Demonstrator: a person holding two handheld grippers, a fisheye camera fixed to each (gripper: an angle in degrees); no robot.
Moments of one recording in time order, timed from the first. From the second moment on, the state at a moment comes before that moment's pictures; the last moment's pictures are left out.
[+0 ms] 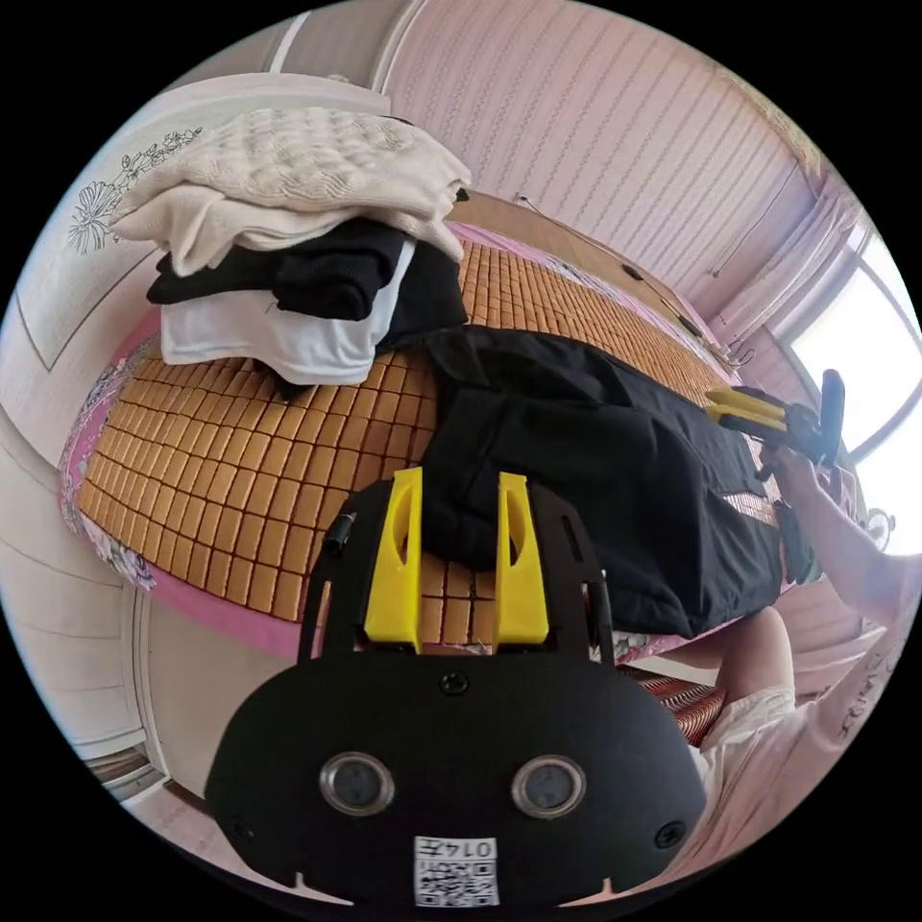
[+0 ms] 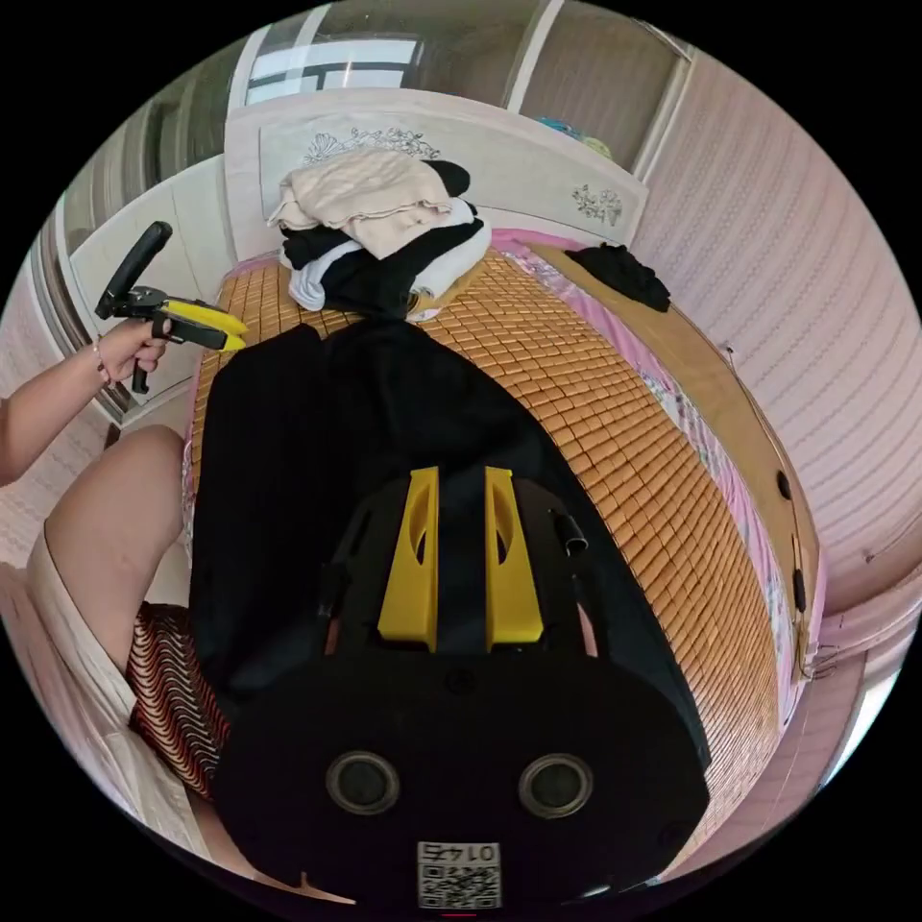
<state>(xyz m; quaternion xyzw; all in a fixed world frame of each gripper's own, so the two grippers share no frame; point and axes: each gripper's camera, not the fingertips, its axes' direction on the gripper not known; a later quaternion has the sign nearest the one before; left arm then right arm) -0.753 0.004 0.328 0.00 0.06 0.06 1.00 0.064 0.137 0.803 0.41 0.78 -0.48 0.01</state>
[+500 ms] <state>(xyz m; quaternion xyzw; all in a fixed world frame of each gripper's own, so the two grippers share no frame) -0.815 0.043 0.337 -0.08 0.11 0.12 0.98 -0.110 -0.113 0.905 0.28 0.86 -0.41 0.06</state>
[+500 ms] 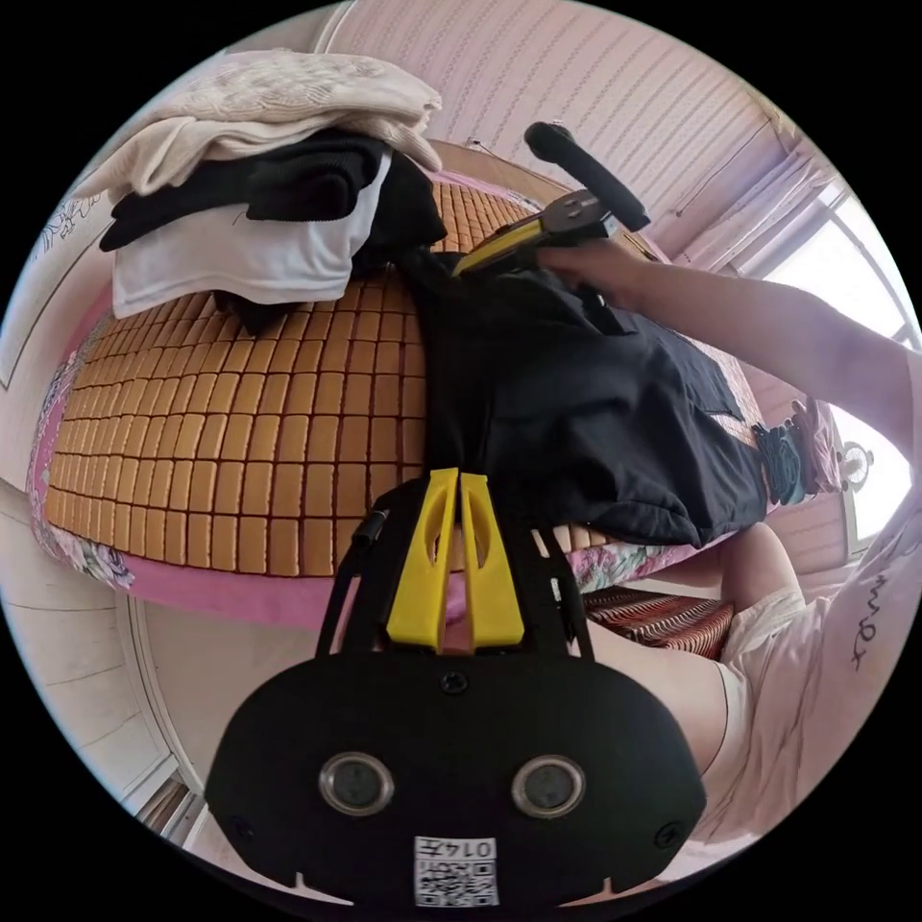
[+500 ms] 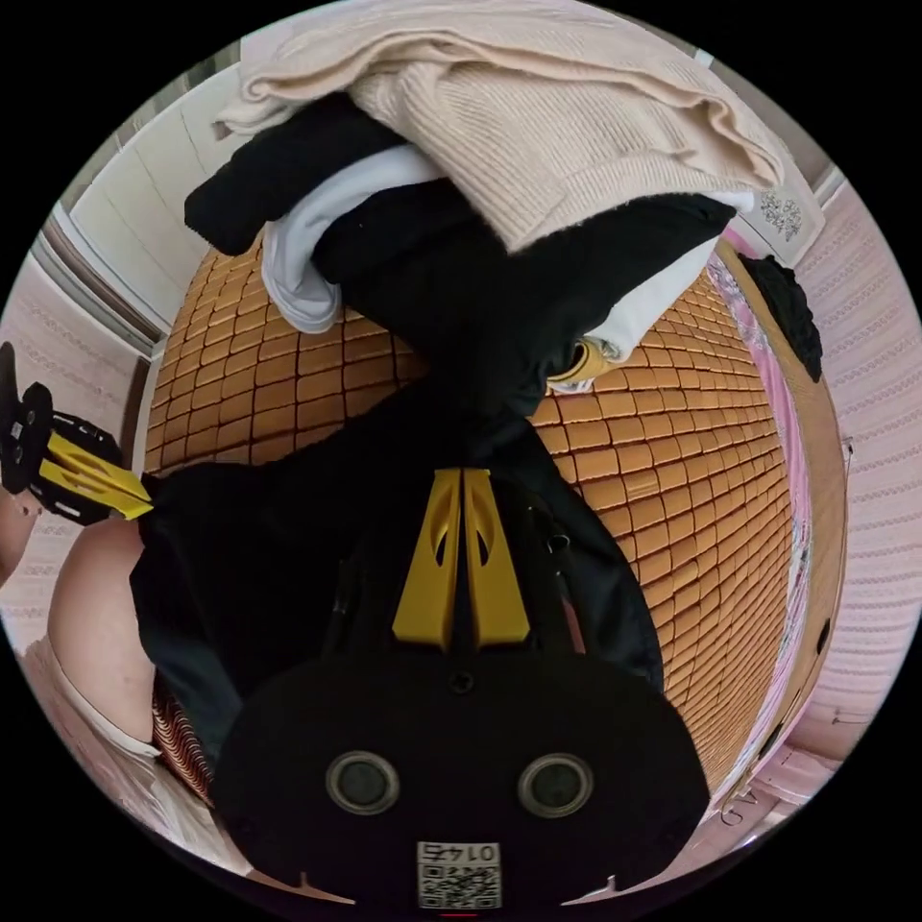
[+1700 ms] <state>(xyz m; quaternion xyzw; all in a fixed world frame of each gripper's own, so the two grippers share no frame) -0.819 0.010 0.343 -0.13 0.05 0.14 0.98 -0.078 -0.015 0.848 0.37 0.78 -0.50 0.09</state>
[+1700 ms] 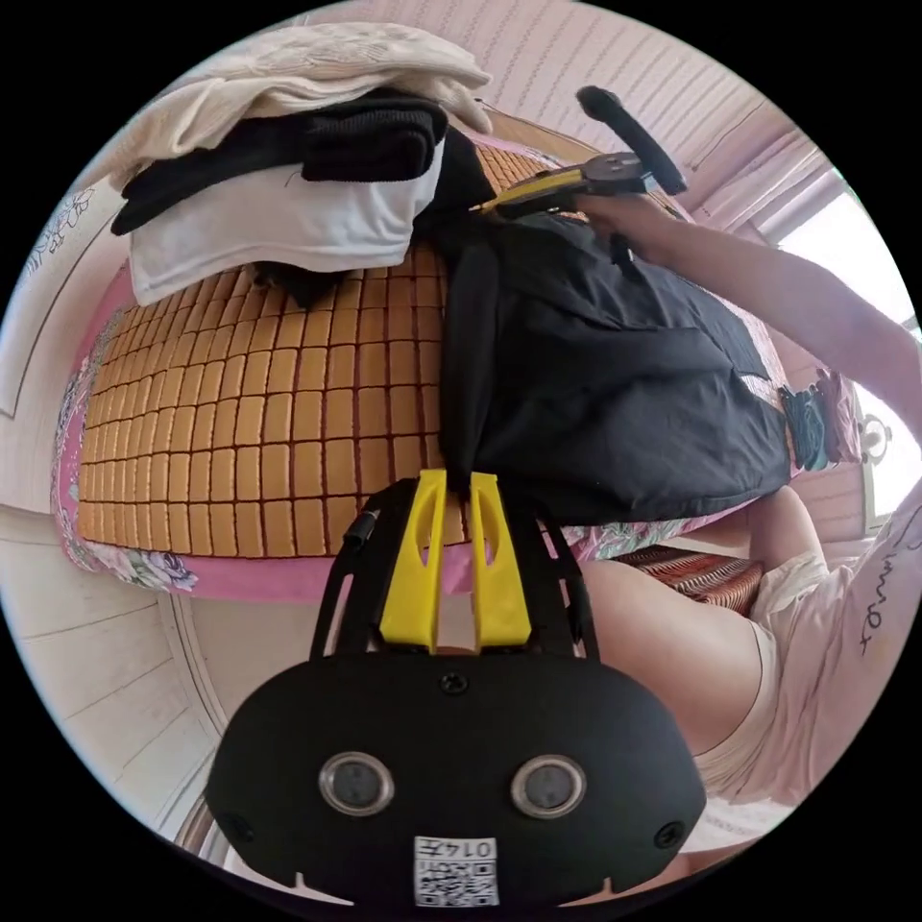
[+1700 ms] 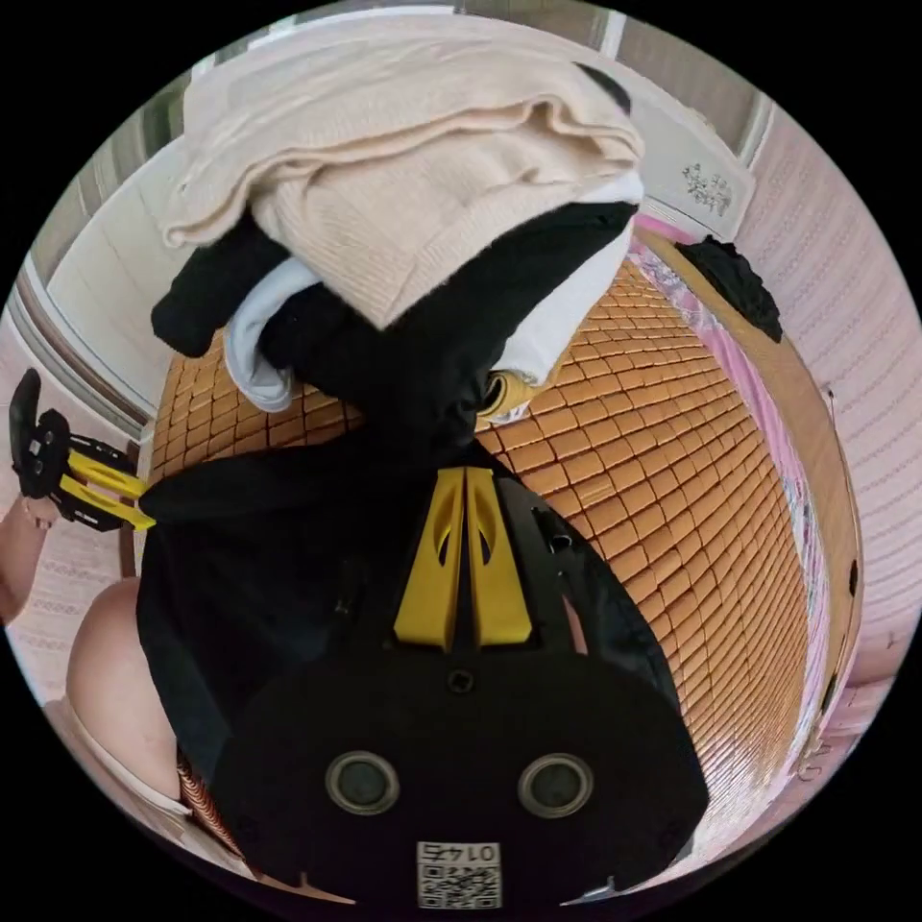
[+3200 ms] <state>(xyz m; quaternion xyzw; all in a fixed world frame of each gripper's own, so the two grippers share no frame) -0.290 0.041 0.424 -0.24 0.17 0.40 0.87 0.674 0.563 0.384 0.88 0.25 -0.33 0.22</state>
